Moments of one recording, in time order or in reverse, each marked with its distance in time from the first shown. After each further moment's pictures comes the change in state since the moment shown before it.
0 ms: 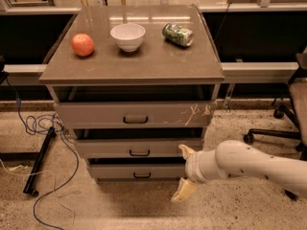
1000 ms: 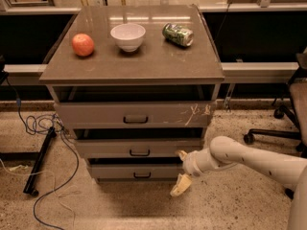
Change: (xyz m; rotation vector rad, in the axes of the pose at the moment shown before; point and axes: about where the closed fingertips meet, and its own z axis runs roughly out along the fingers) arm 0.070 -0.036 0.114 -0.183 -0.106 0.124
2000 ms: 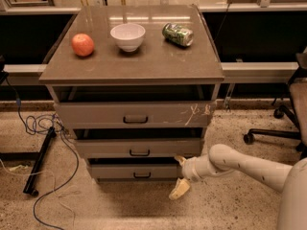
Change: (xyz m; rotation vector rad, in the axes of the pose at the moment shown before) arm 0.034 -0.005 0.035 -0.013 -0.046 0.045
